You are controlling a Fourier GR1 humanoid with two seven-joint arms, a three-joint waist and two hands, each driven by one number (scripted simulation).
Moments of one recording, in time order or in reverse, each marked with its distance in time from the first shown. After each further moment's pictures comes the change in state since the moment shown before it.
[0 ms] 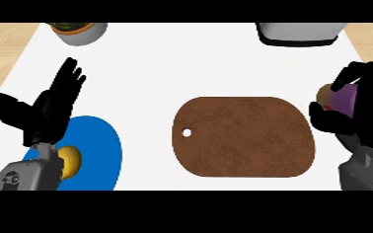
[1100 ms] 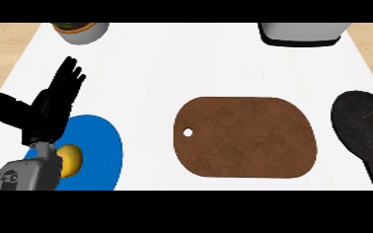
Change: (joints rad) left arm -0.007 0.001 0.015 0.009 0.007 -0.025 -0.007; right arm 0.091 -0.255 -0.555 0.738 -0.395 -0.530 -0.715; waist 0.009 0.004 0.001
